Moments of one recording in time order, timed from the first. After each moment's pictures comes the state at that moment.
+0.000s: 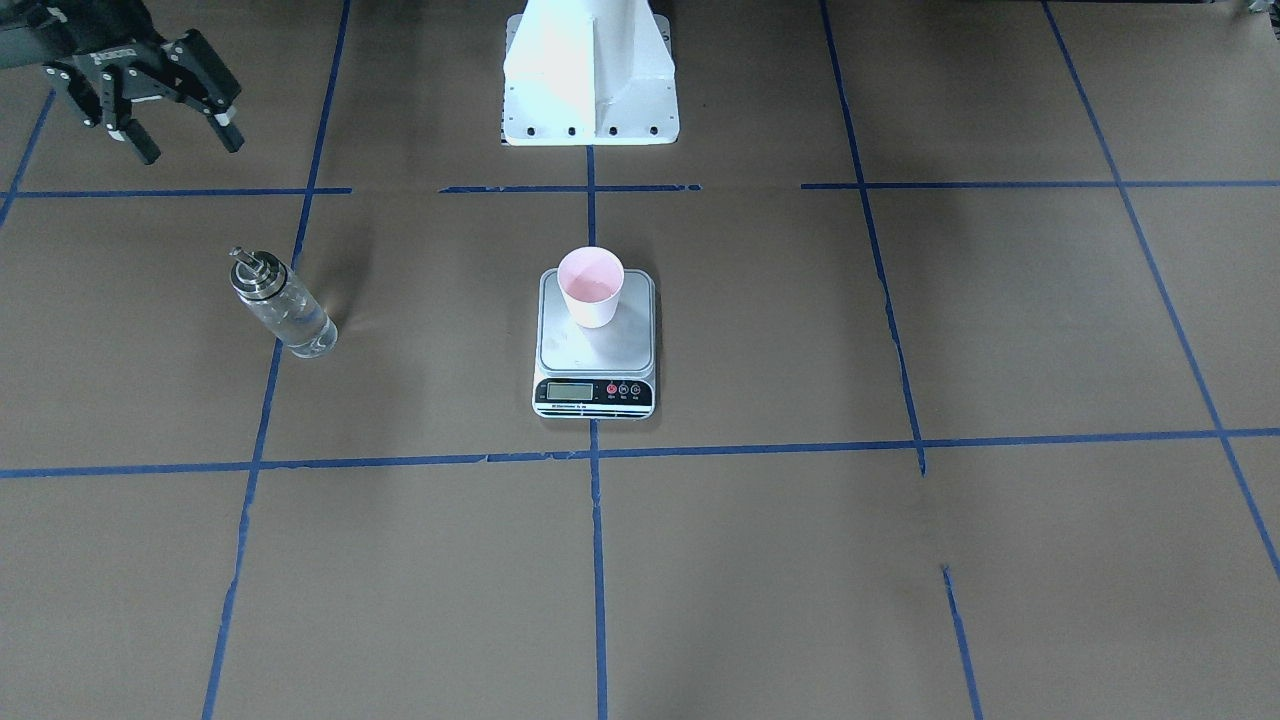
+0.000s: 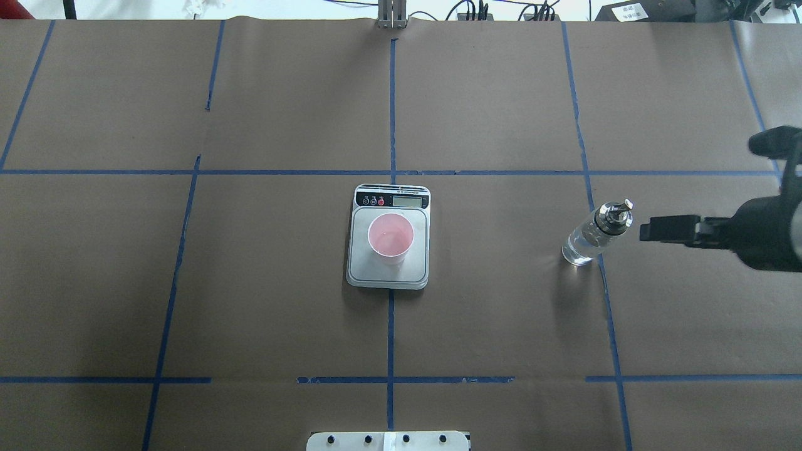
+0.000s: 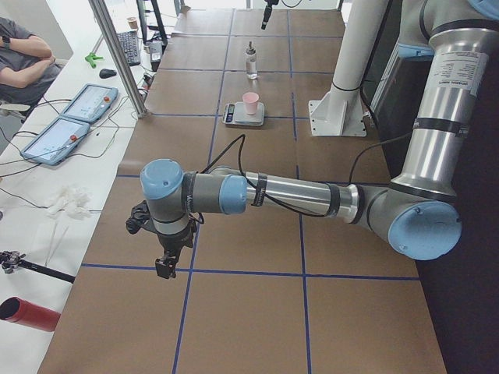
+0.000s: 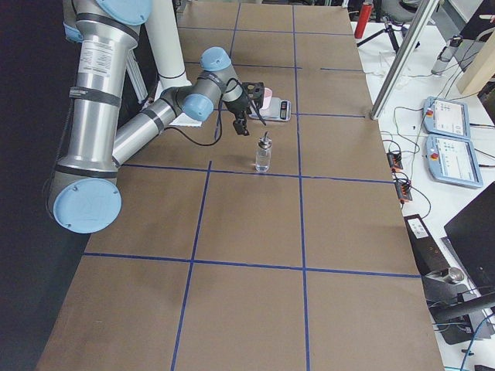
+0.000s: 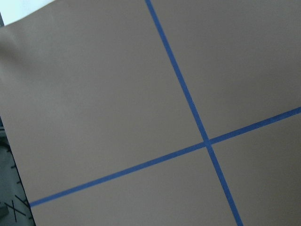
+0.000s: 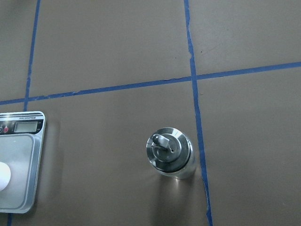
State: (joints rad) left arm -1.66 -1.74 -1.57 -1.41 -2.22 0.34; right arm 0.65 -1.76 2.44 -1.30 1.76 1.26
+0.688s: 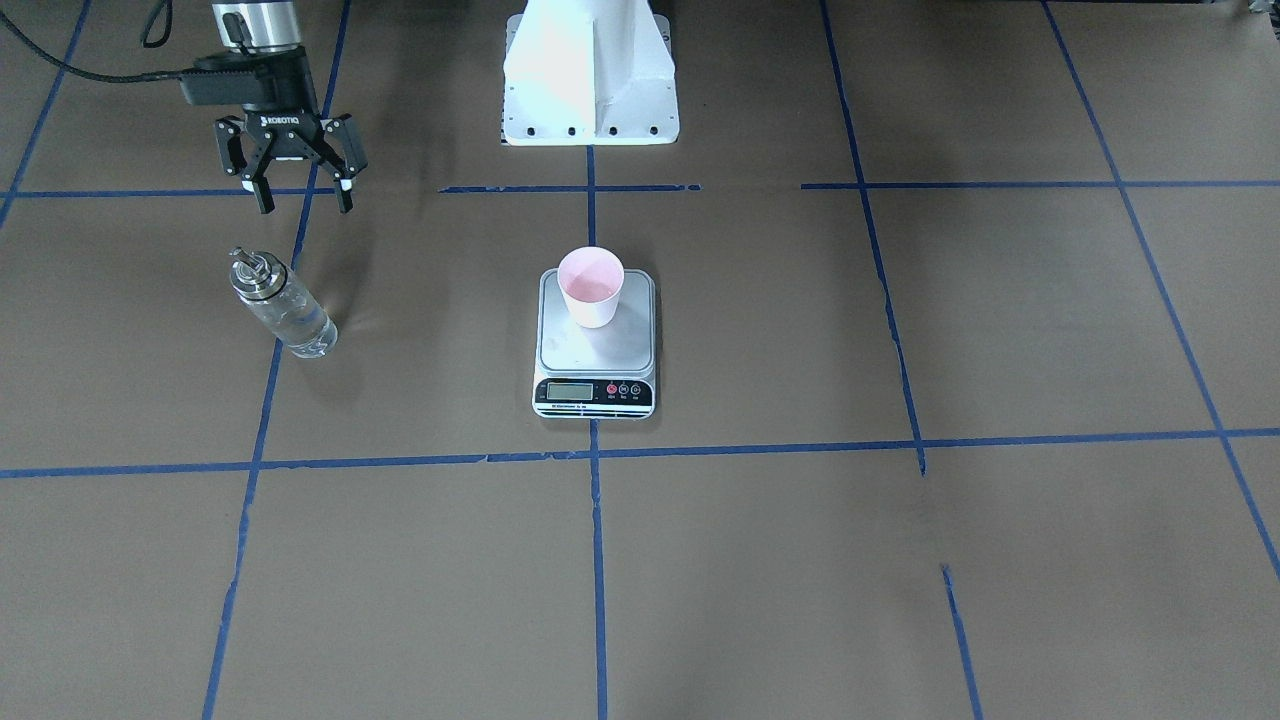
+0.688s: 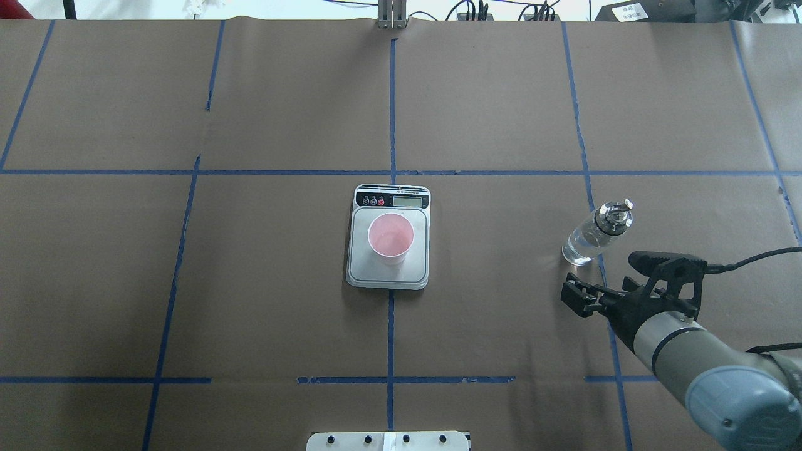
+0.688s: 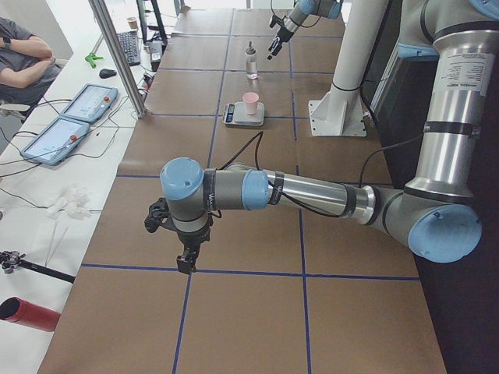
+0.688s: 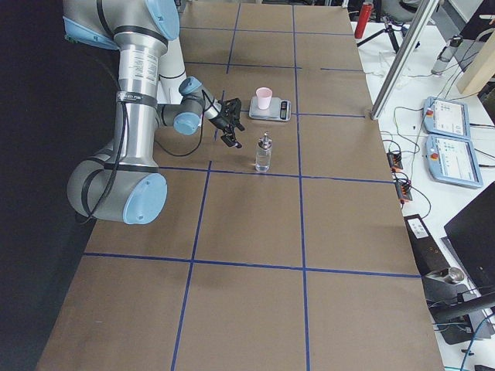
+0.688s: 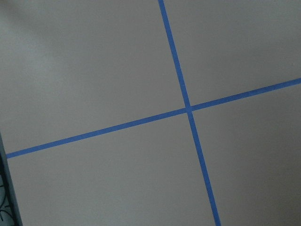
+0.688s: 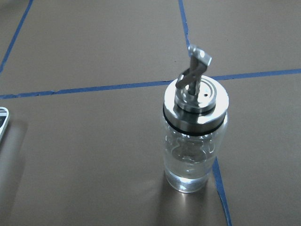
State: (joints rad) left arm -1.67 -1.66 -1.66 -1.38 -2.29 0.34; right arm 0.16 -1.74 2.19 -1.15 1.01 1.52
